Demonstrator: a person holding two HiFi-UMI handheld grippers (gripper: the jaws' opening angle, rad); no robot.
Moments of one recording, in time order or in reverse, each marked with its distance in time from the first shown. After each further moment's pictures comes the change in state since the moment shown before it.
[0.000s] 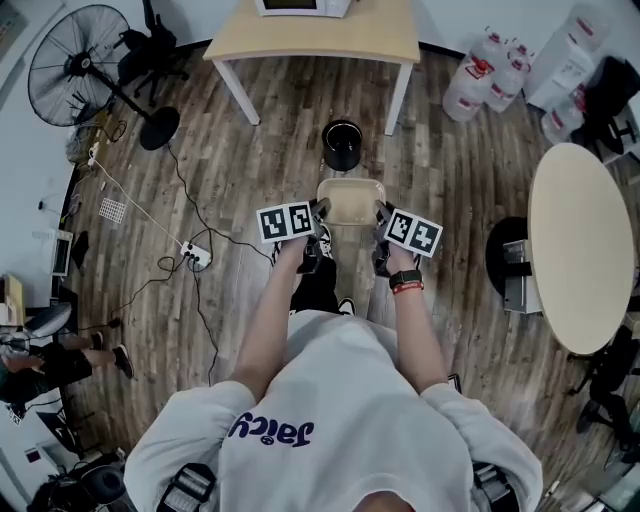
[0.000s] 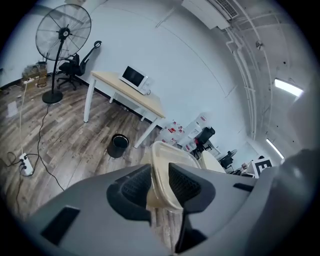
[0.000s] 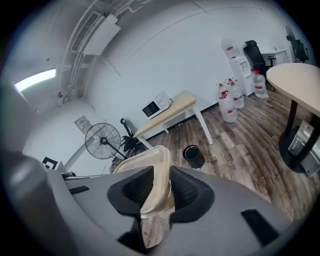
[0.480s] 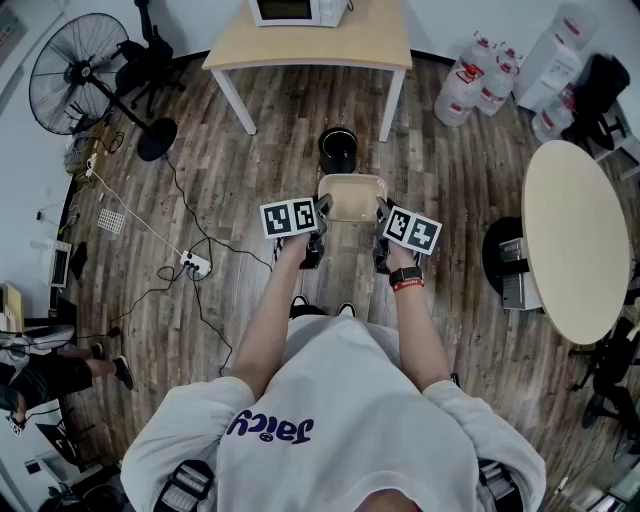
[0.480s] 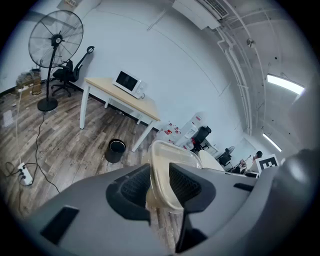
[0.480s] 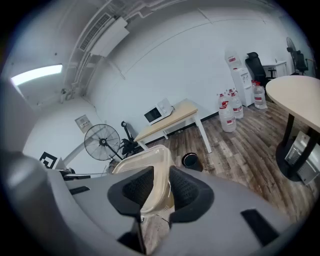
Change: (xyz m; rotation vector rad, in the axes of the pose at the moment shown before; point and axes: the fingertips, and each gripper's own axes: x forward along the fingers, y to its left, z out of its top) left arm -0.025 -0.011 0.009 0.062 -0.023 -0.009; right arm -0.024 0.024 0.004 -0.051 -0.068 -0.019
